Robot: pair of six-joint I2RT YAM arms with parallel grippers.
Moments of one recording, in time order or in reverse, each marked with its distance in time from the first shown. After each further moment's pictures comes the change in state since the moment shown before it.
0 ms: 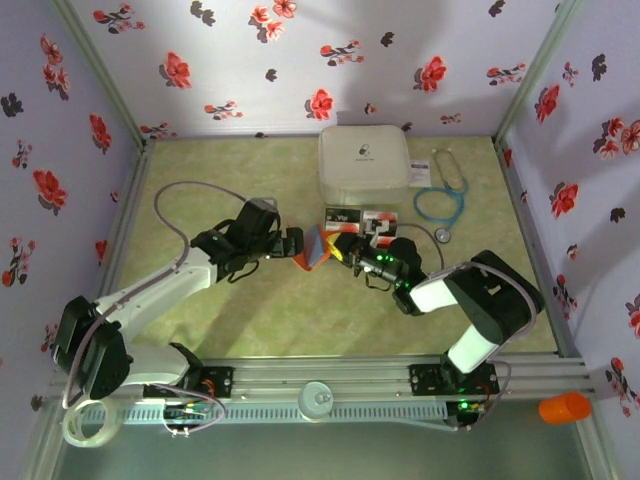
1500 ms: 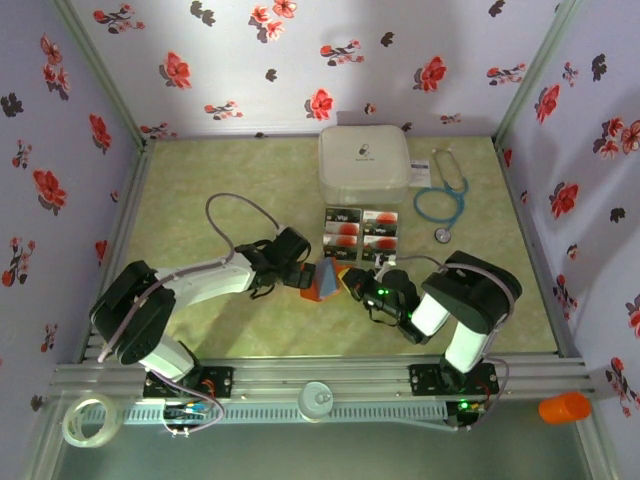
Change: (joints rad) left arm -0.135 0.246 -0.084 0.071 -0.093 0.089; right arm 0.127 0.124 -0.210 0.063 0.296 -0.135
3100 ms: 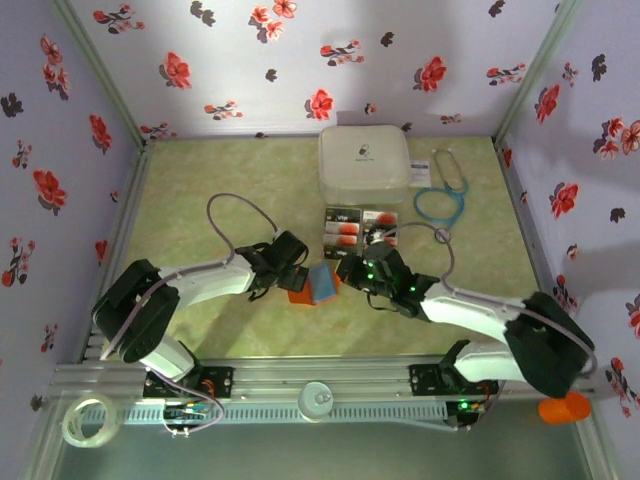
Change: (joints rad) left arm 0.016 0.013 -0.034 0.002 -0.063 0.069; right arm 0.050 -0.454 0.351 -1.112 0.055 -0.344
